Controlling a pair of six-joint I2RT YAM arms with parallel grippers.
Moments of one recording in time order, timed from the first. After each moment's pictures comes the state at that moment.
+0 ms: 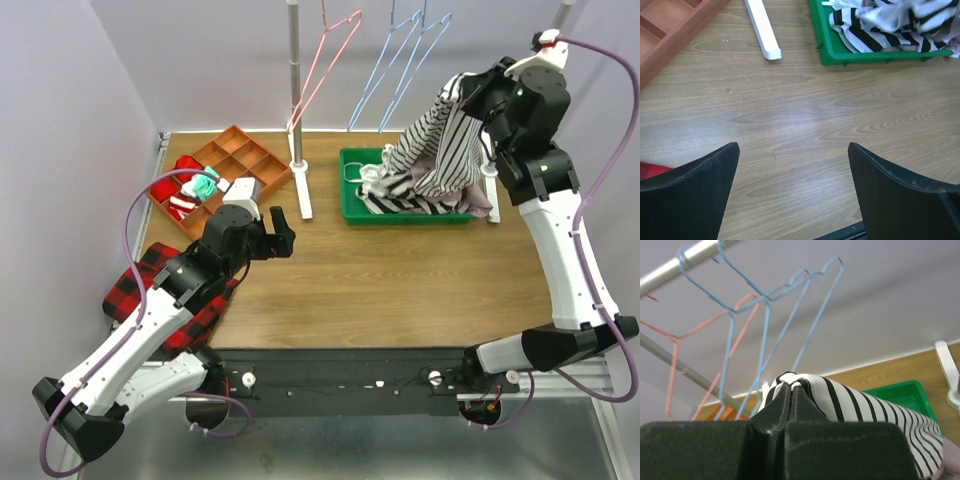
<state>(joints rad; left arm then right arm) -0.65 0.88 0.95 -0.55 -0.23 -0.50 0.25 1.40 1.76 -0.35 0.24 0.40</state>
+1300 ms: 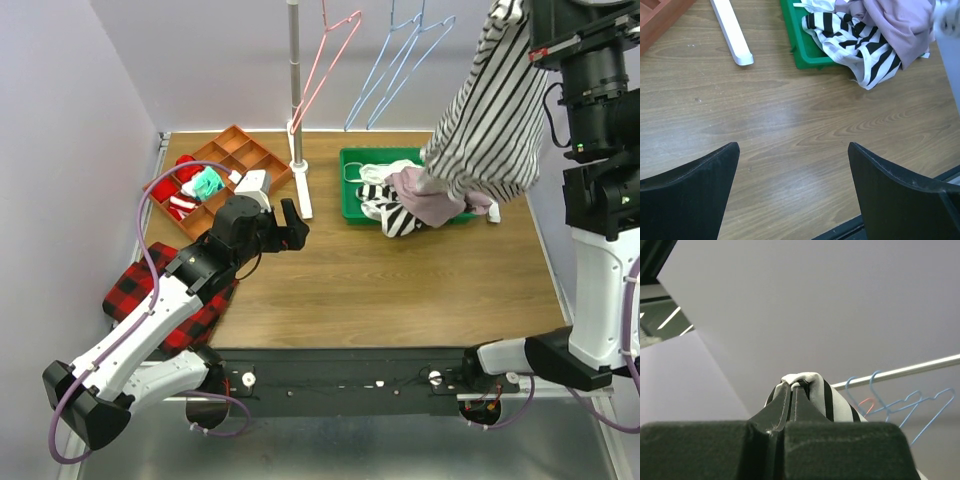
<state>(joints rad) -0.64 0.97 0.97 -0.46 -0.14 -0.54 0.25 1.38 2.22 -0.23 0.05 0.52</state>
